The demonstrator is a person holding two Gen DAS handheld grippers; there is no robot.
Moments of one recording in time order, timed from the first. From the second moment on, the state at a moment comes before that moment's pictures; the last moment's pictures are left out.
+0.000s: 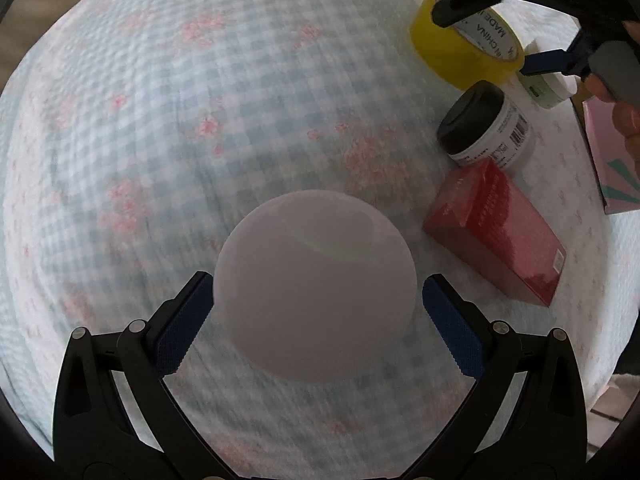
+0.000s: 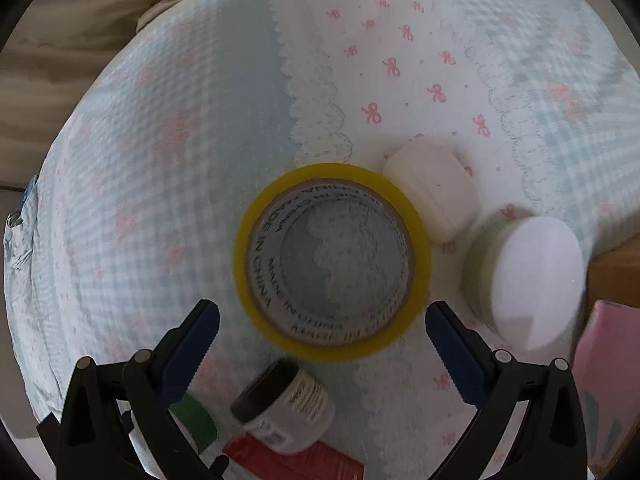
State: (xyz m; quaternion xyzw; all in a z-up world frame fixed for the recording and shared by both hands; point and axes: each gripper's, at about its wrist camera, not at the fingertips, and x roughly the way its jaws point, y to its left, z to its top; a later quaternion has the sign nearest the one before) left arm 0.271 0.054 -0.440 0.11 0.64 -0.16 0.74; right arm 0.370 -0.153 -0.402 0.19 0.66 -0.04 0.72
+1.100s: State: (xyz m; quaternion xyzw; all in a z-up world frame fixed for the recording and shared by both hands) left arm 0.283 0.043 -0.426 0.13 0.61 -0.16 0.77; right arm 0.395 -0.143 -0.407 0.19 0.68 -0.08 0.70
